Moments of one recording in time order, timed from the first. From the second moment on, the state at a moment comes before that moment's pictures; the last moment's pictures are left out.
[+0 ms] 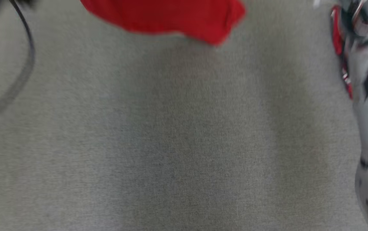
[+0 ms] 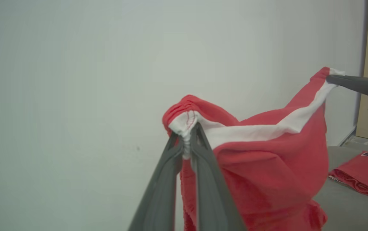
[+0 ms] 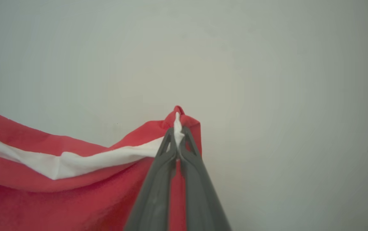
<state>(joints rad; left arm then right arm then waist) -1.48 0.64 -0.80 0.37 -0.87 -0.13 -0.09 -1.25 -0.16 0.15 0.43 0.37 0.13 0.12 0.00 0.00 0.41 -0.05</state>
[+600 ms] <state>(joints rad) -2.00 0.59 -0.96 0.63 -1.05 -0.13 -0.14 -1.86 -0.05 -0.02 0.92 0.41 0.13 0.05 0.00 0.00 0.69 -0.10</state>
